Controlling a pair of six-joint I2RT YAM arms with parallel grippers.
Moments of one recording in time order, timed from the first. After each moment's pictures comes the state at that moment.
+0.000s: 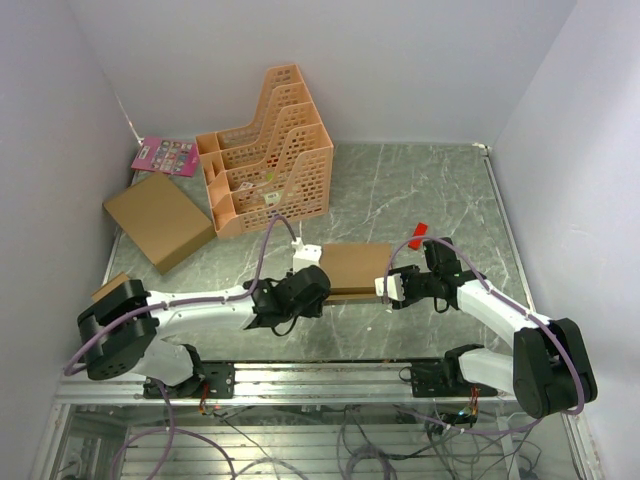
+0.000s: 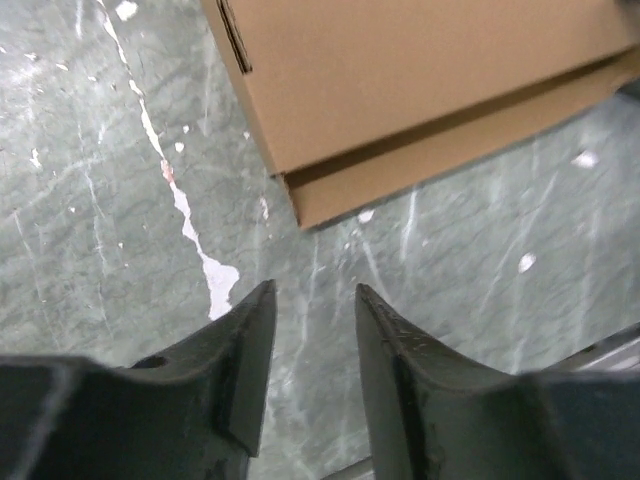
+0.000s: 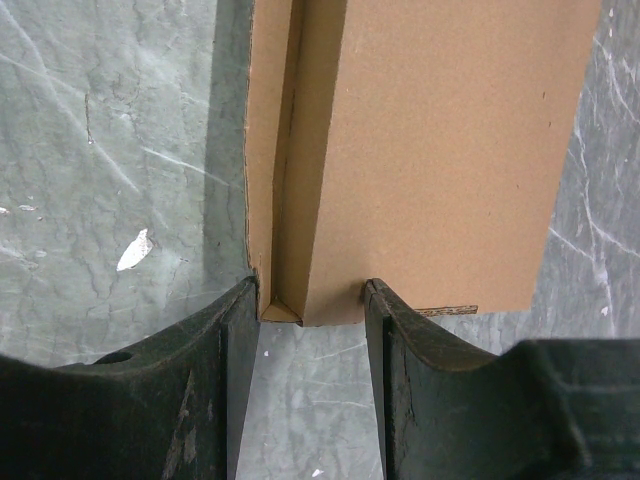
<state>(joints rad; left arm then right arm) -1.13 1.38 0.74 -0.20 -0.40 -0.78 0.26 1.18 0.46 -0.32 -0.61 -1.51</state>
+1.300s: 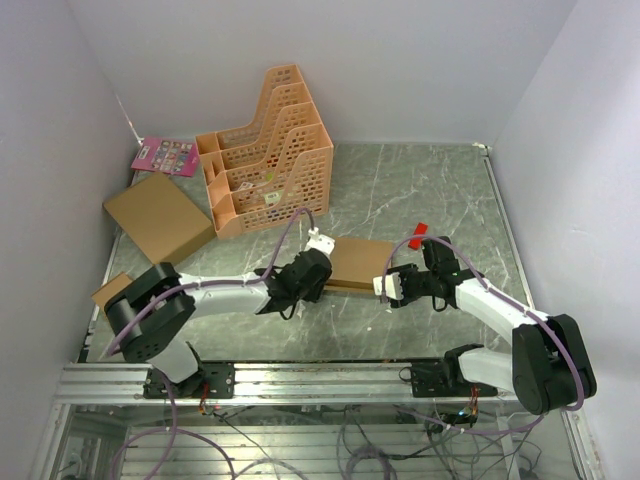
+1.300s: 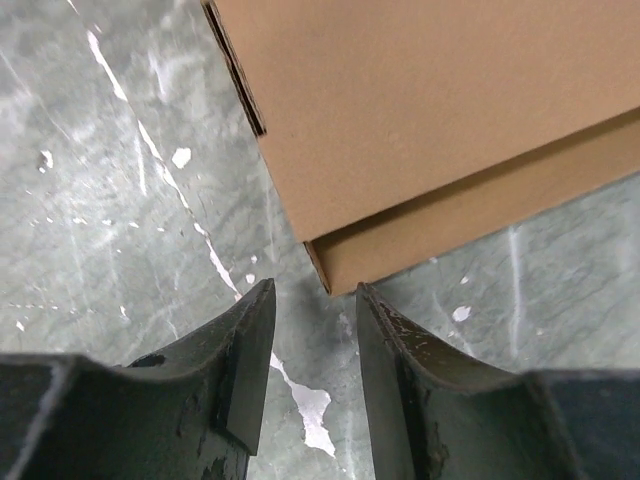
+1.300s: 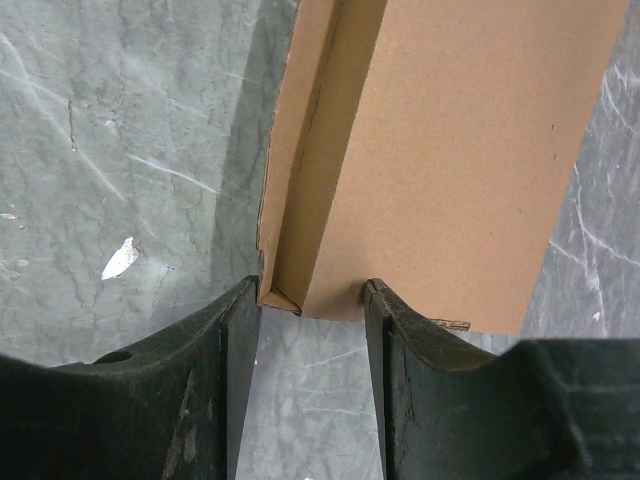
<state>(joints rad) -1.00 1.57 0.76 -0.02 -0.34 -0.37 0.27 1.20 0.46 -0.30 -0.60 -1.50</state>
